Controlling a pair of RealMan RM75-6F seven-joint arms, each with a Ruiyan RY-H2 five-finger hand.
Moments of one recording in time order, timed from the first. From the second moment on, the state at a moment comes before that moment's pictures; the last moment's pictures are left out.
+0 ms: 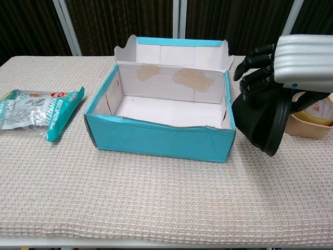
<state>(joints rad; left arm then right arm) -0.06 -1.15 -0.04 -1.63 1.48 1.53 0.23 0.82 -1.47 -0.16 -0.75 -2.15 1.52 0.22</state>
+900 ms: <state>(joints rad) -0.08 -1.20 -0.05 -1.55 1.50 1.51 0.17 0.34 -1.23 -0.12 -1.30 -1.53 1.53 0.19</state>
